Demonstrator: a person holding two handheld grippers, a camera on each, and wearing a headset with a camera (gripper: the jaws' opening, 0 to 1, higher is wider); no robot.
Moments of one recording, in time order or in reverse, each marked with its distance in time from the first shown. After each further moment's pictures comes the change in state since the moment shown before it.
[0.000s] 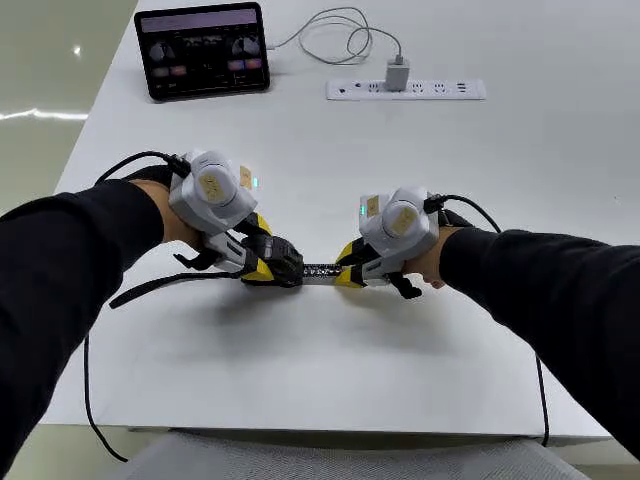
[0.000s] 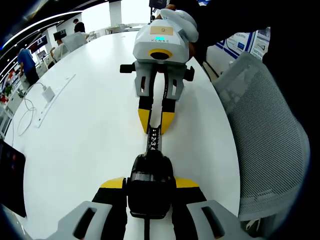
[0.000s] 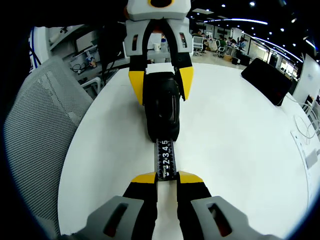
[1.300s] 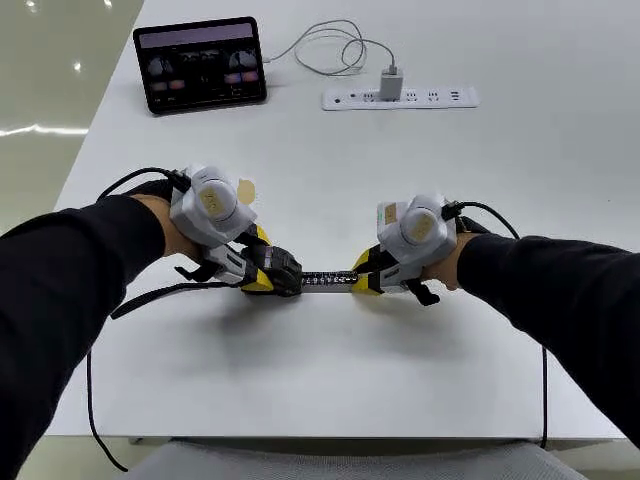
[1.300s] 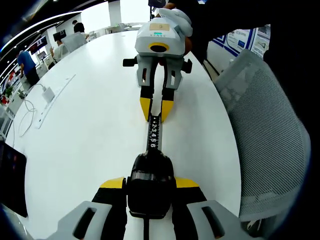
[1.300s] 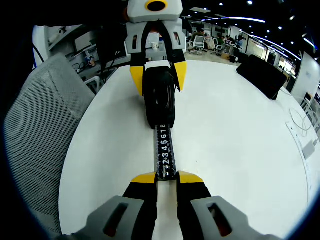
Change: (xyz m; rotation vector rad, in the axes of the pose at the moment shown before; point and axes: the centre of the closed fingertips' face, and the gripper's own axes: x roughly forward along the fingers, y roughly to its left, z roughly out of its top) left arm 0.001 -0.002 0.001 0.011 0.010 0.014; right arm -0.017 0.000 -0.020 0.012 0.011 -0.011
